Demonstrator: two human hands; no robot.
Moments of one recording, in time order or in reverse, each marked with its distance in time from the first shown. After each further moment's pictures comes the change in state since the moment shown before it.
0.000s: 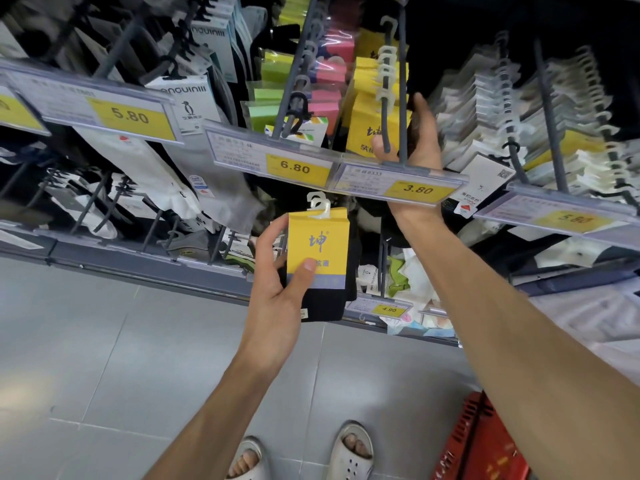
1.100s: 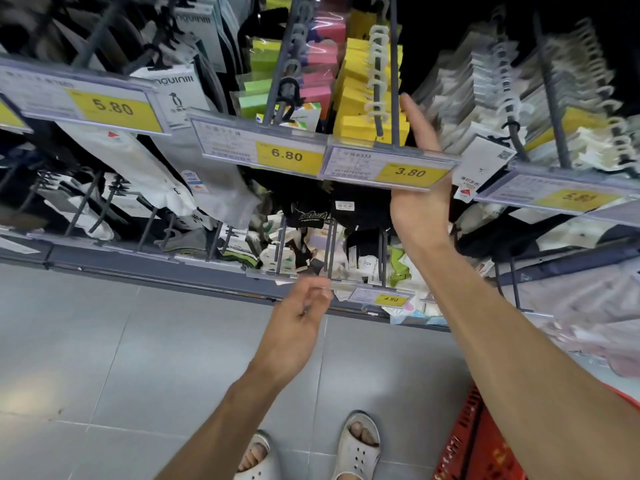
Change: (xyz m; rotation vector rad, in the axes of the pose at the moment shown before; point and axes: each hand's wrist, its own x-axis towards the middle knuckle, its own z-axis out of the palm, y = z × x) left_hand -0.015 -0.045 -0.002 0.385 -0.199 -0.266; right_hand -0.035 -0.002 -0.012 0.314 -0.155 -0.152
